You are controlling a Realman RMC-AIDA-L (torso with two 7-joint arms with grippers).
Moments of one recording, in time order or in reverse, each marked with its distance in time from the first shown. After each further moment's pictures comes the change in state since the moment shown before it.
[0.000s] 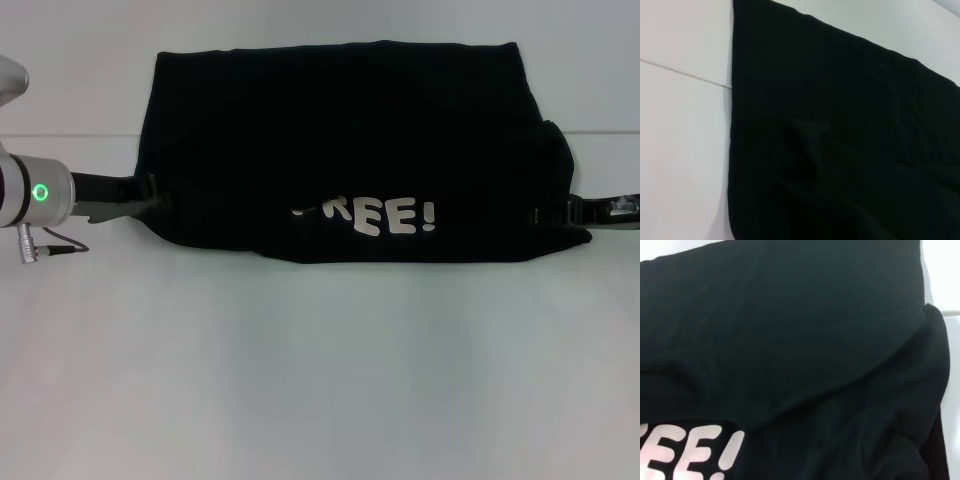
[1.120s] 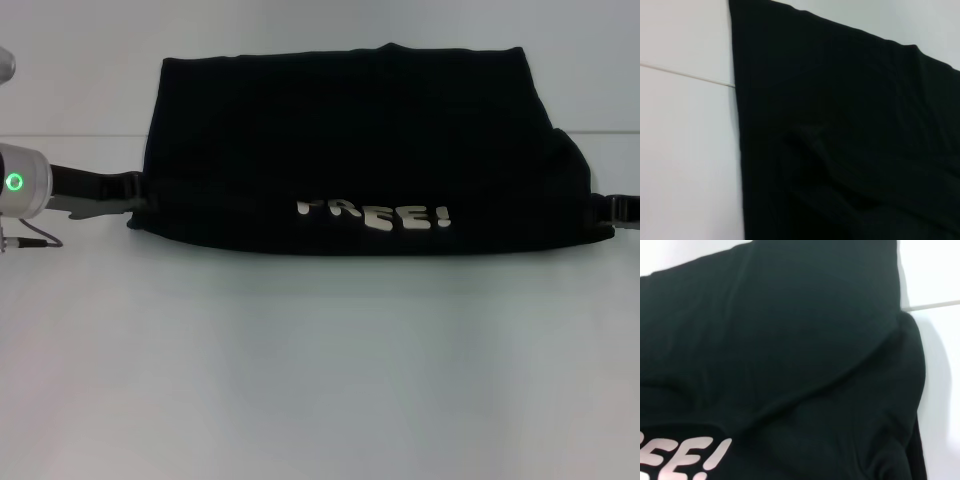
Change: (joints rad) left arm -0.009 0.046 0.001 0.032 0.053 0.122 -0.001; right arm -0.051 -0.053 0.067 -0.069 0.007 -0.156 0.006
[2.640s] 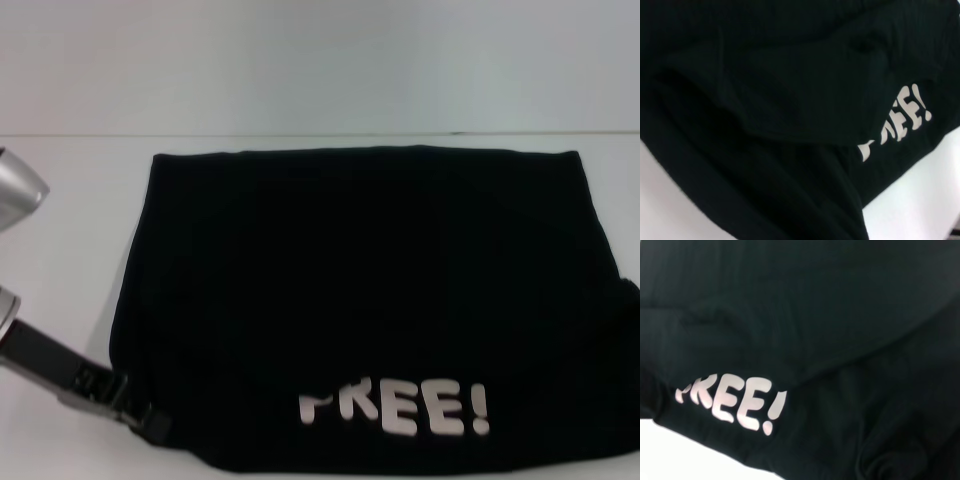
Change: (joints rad) left arm 0.079 -0.016 0.016 0.142 0.156 0.791 0.153; right arm -0.179 -0.067 0.077 -0.195 -0.083 -0.808 0.040
